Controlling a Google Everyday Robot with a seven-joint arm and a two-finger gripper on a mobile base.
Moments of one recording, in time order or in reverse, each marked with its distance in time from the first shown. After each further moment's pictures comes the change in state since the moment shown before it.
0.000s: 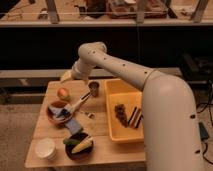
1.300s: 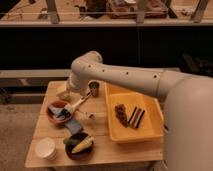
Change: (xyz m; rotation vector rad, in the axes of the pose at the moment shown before) arm -0.113 -0.033 -0.017 -0.069 -0.008 0.147
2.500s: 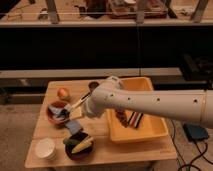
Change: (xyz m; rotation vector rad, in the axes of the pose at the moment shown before) arm -0.089 0.069 -0.017 0.007 -0.019 -0.168
